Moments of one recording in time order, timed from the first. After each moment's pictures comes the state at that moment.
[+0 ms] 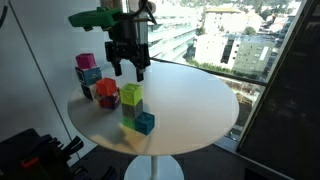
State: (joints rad) arm -0.11 -0.30 -0.16 -2.49 -0.16 2.16 -0.17
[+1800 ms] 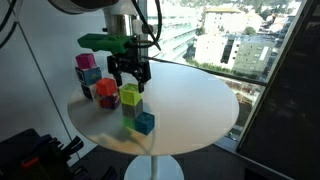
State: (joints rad) arm -0.10 -0.21 -0.16 -2.53 -0.09 2.30 -0.29
